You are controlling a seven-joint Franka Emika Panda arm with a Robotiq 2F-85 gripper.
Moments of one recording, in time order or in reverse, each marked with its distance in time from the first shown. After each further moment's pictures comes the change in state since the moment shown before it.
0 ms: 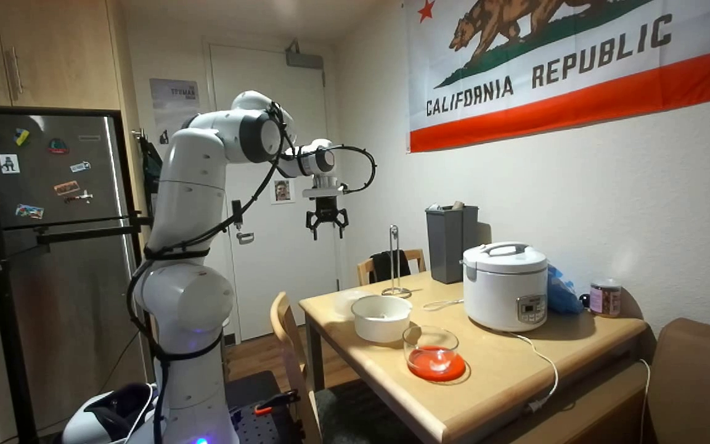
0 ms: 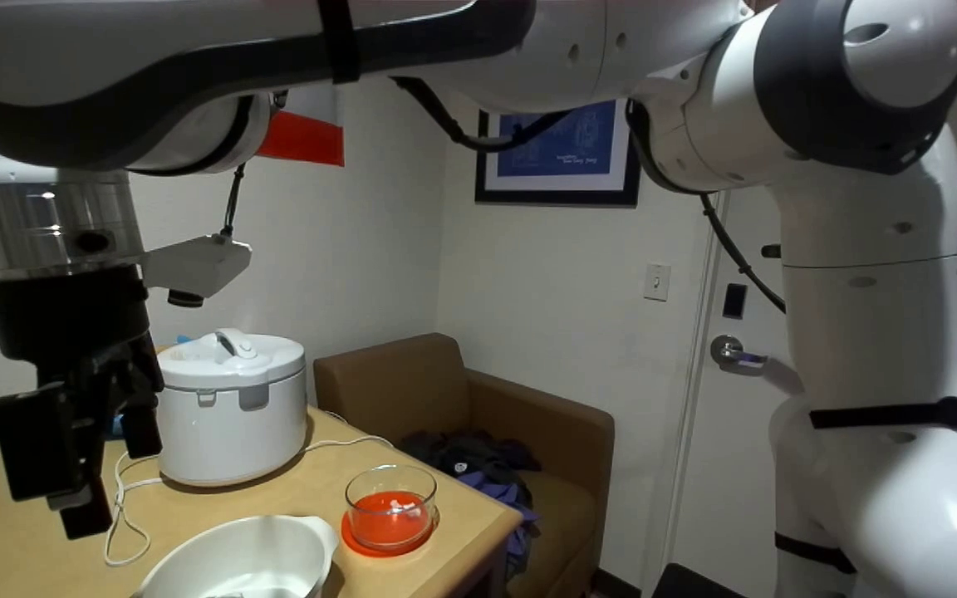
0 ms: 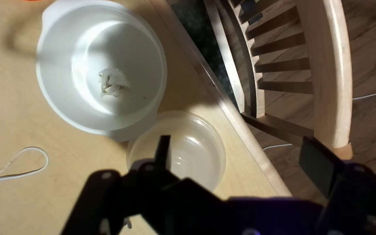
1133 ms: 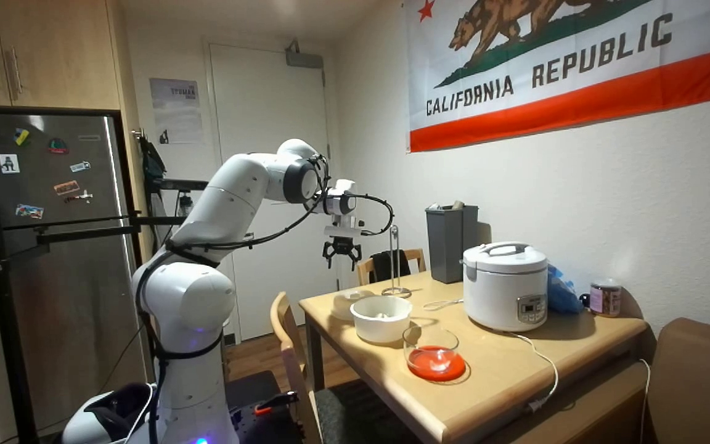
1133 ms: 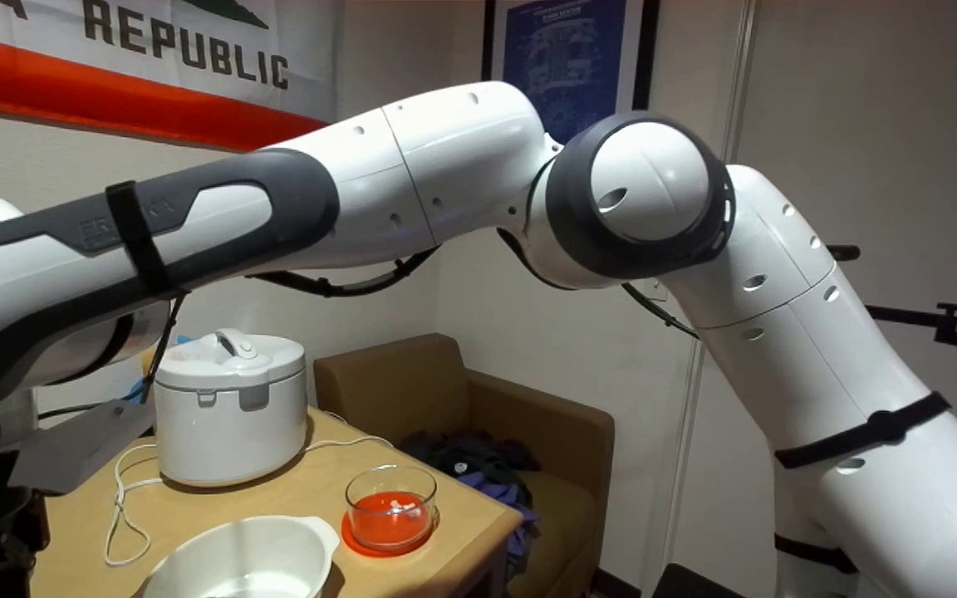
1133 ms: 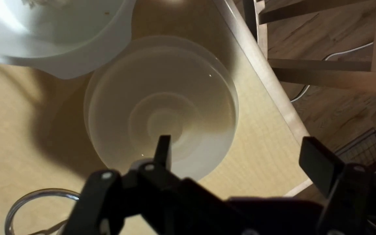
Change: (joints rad) arm 0.033 0.429 -0.028 0.260 0.031 0.214 -0.024
